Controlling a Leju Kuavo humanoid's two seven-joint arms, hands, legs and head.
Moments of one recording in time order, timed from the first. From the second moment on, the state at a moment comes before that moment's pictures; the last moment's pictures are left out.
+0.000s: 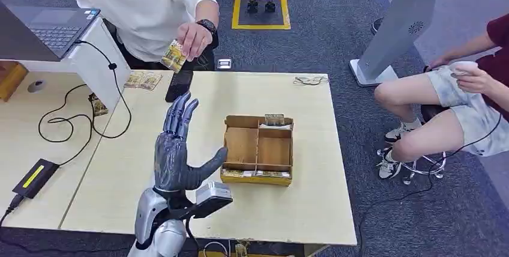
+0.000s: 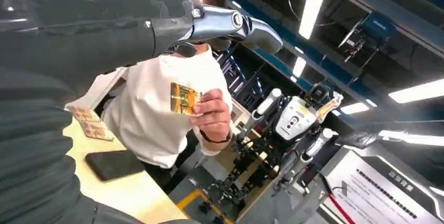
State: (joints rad) left arm -0.09 -0.23 -0.34 -1.61 -0.99 0.44 -0.22; right arm -0.02 0.33 -1.31 -0.81 1.52 0.03 0.14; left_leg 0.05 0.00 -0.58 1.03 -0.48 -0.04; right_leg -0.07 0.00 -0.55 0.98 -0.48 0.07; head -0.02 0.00
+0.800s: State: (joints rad) left arm -0.26 -0.24 -0.24 -1.38 -1.51 0.69 -0.04; right arm -0.02 0.31 -1.26 -0.76 1.57 -0.02 0.11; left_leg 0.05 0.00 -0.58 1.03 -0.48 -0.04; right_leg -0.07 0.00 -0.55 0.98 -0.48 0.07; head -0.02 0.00
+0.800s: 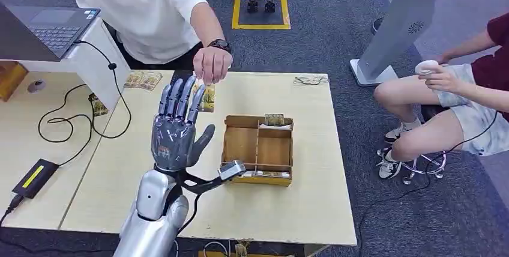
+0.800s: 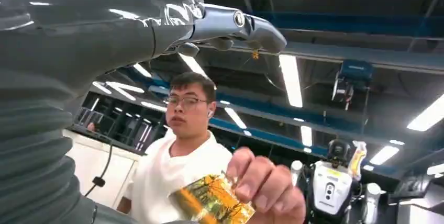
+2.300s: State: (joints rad) left arm -0.40 -0.02 -0.54 -1.25 -1.52 0.69 0.35; right arm 0.00 0.29 -1.20 -0.74 1.57 -0.01 0.11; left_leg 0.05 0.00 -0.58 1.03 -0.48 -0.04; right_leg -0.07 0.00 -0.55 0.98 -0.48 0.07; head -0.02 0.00
